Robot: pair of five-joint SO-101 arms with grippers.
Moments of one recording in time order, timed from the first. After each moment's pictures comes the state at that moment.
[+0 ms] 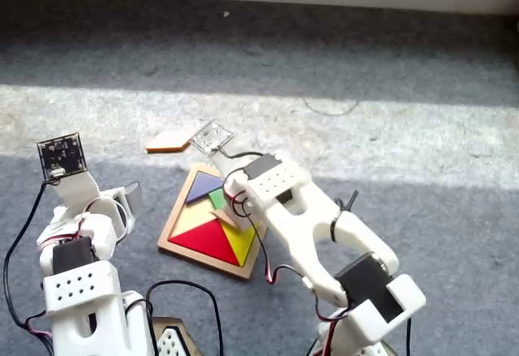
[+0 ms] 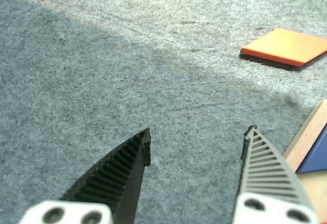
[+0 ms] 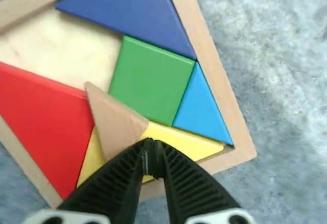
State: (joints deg) left arm -25.7 -64.2 76.5 47.0 5.3; right arm -42.2 2.5 28.2 55.7 15.6
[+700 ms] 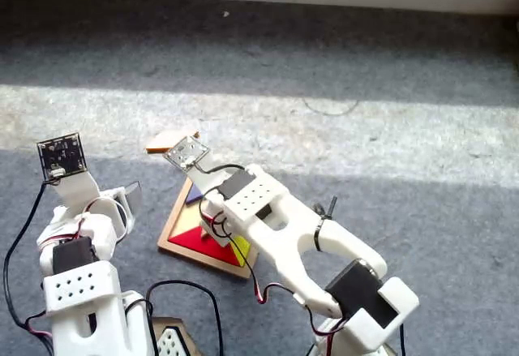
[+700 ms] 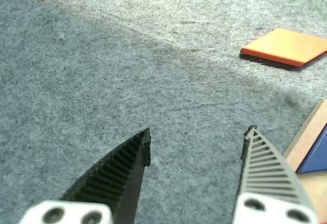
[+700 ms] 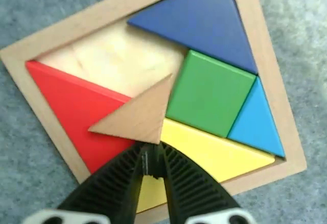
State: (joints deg) left arm -25.7 -64.2 76.5 47.0 5.3; right arm -49.8 2.5 28.2 55.3 8.2
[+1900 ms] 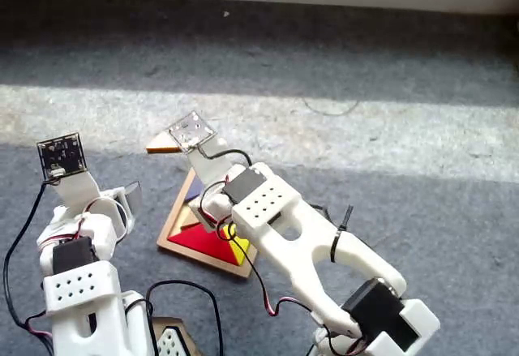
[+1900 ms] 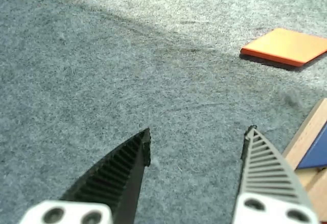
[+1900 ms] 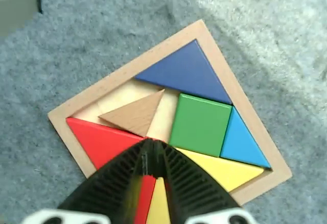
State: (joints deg) left arm -25.7 -64.2 76.5 47.0 5.3; right arm -50.2 -6.2 28.4 50.6 -1.8
